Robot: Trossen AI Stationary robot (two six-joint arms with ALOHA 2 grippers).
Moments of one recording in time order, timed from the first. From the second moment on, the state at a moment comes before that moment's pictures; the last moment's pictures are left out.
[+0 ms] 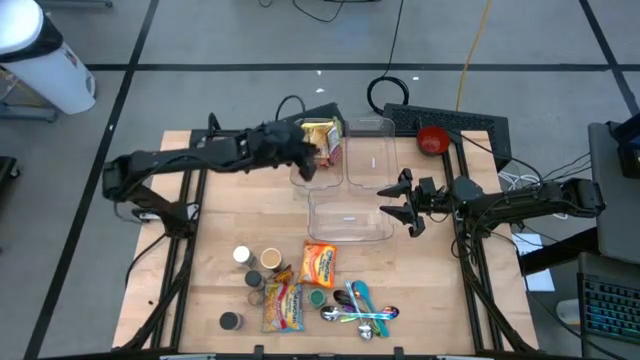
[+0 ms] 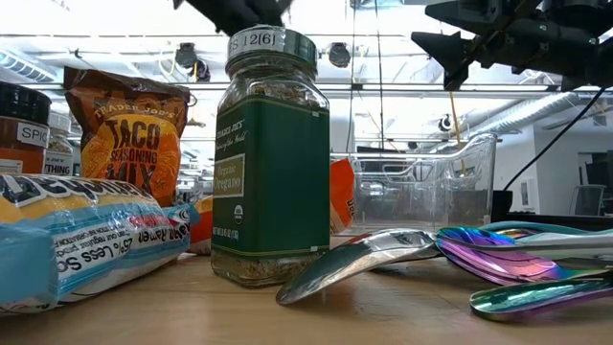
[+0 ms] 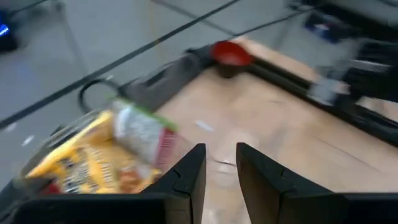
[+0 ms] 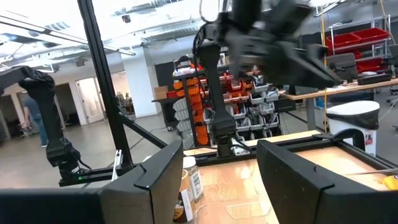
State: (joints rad) left arm 0.25 1.45 1.23 -0.24 -0.18 -0.27; right arm -0.08 0.87 0.21 0.90 -0.13 0.22
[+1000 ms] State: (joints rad) left arm -0.30 1.39 0.80 0.24 -0.01 -0.08; right arm -0.08 0.87 0.21 0.89 -0.13 0.20
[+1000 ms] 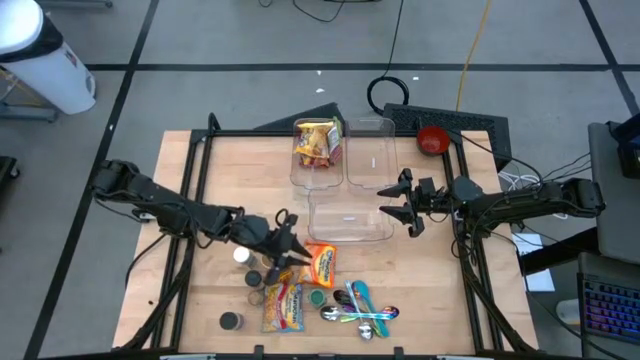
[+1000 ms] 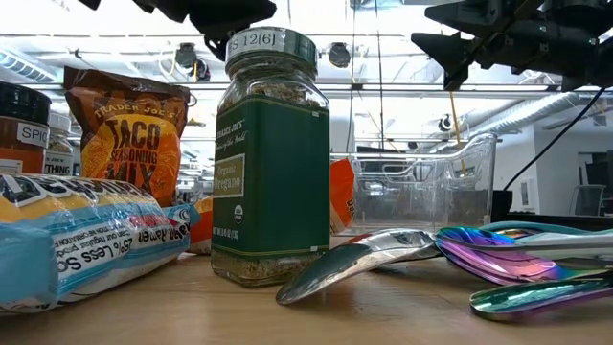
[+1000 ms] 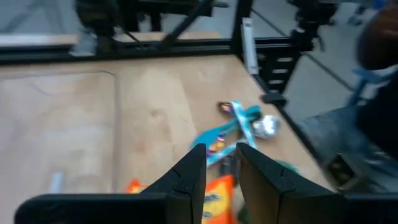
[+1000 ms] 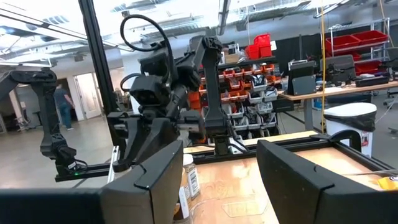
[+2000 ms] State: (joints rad) left arm -0.28 1.71 0.80 0.22 -0.13 -0.03; right arm -0.09 0.87 0.21 0.89 0.00 0.27
